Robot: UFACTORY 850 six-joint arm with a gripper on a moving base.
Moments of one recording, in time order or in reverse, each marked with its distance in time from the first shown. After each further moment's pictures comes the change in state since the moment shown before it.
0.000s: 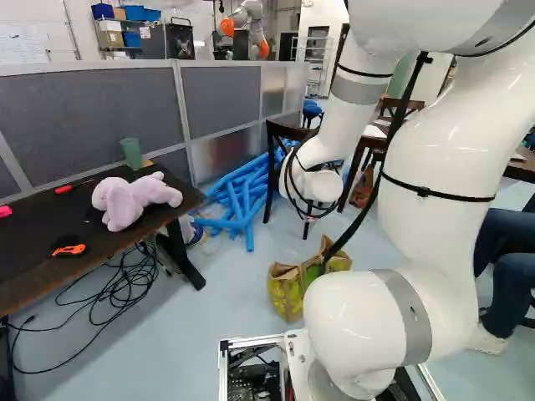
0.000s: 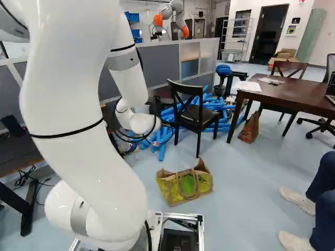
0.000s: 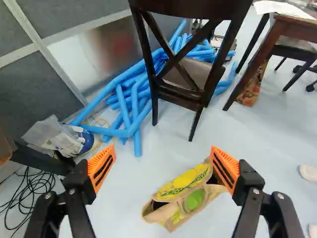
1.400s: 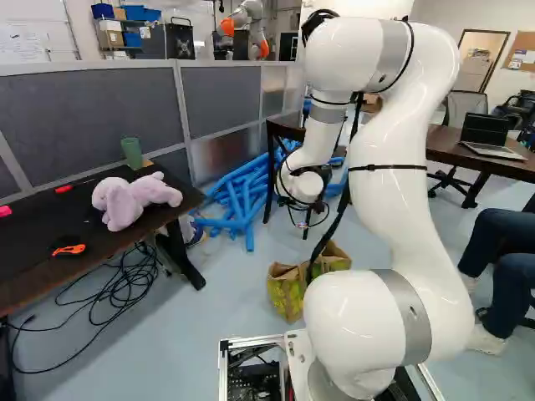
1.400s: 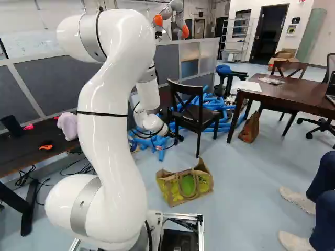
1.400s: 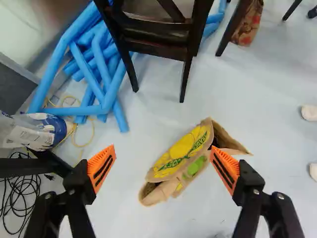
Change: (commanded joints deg) arm -0.5 -21.9 -16.0 11.5 -11.3 0.0
